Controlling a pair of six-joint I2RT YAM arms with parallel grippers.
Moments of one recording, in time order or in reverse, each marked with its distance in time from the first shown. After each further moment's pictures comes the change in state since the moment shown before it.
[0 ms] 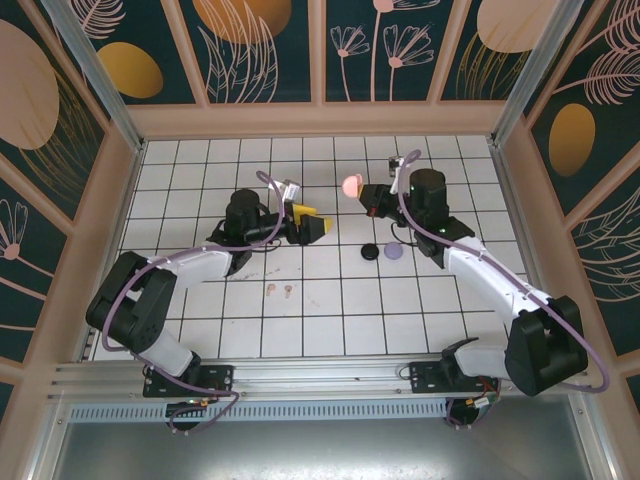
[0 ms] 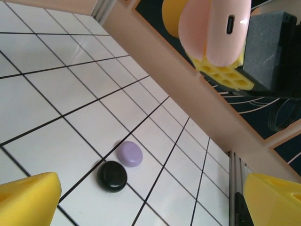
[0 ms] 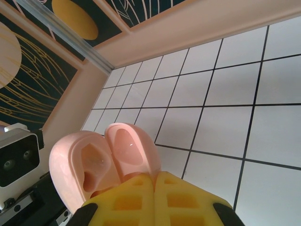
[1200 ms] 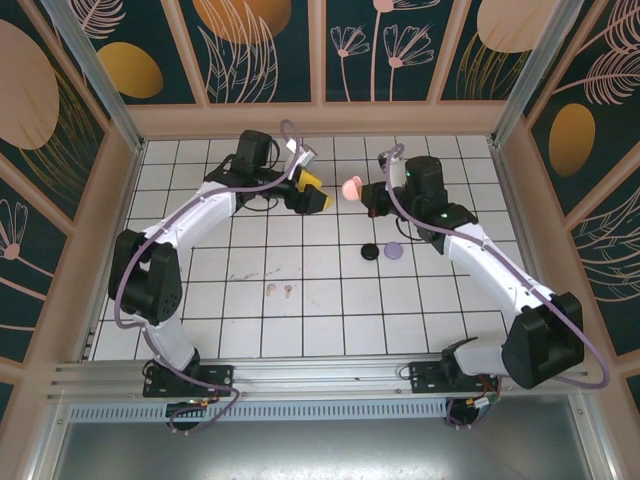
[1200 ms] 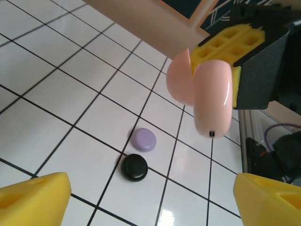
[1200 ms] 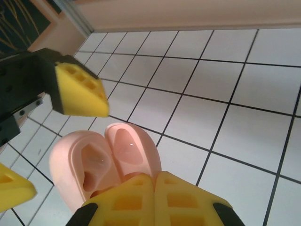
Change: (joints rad) left arm 0.073 0.215 0.681 -0.908 0.222 0.571; right arm 0.028 0.051 0.174 -0.287 0.031 -0.307
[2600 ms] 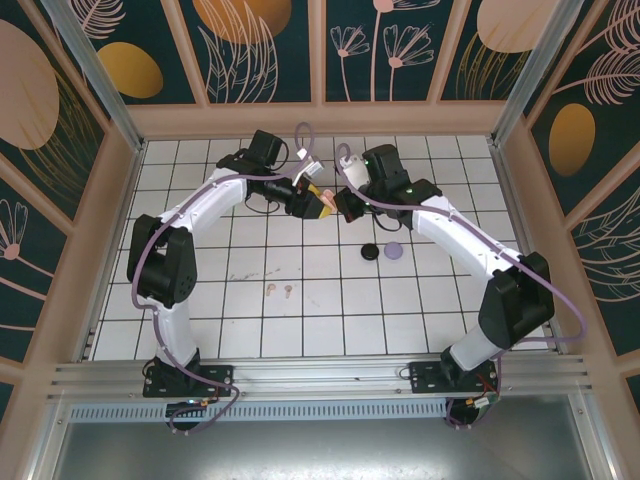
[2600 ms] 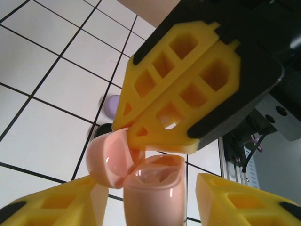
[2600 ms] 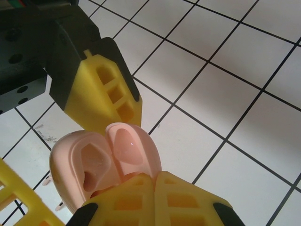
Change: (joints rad) left arm 0.000 0.140 0.170 -0.358 0.117 0.258; right arm 0.123 0.238 0.259 -0.264 0.040 -0.252
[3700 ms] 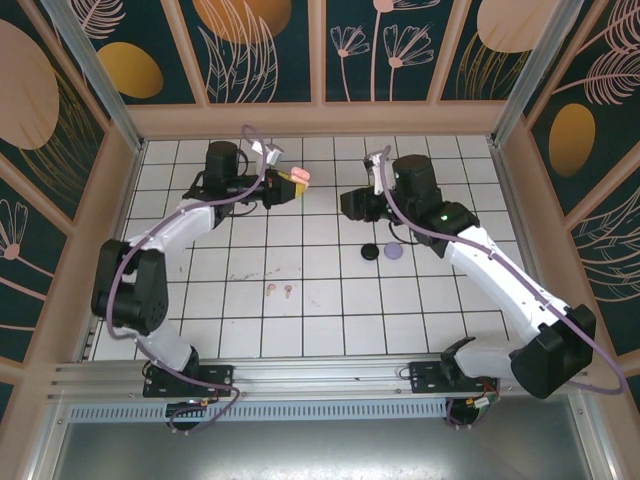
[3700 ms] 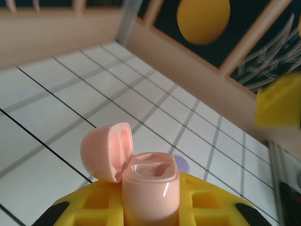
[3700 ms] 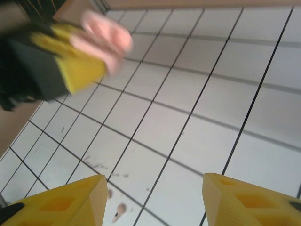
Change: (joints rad) left arm 0.133 -0.342 -0.525 0.874 -0.211 -0.490; right arm 0.037 -0.293 -0.198 0.090 0.051 0.341
